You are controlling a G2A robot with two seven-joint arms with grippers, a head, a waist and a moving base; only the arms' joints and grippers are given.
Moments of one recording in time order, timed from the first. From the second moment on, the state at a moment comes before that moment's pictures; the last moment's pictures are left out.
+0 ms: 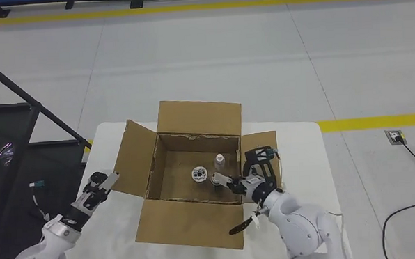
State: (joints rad) left arm 1.47 -1.18 -1.86 -1.84 0.24 -0.35 -0.57; right arm -1.25 -1.60 1.40 -1.91 -1.02 -0.17 0.79
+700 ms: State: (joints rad) left arm 1.46 -1.17 -1.70 -1.93 0.30 -0.36 -0.63; right arm -1.21 -1.47 1.84 -1.62 -0.17 -0.72 1.08
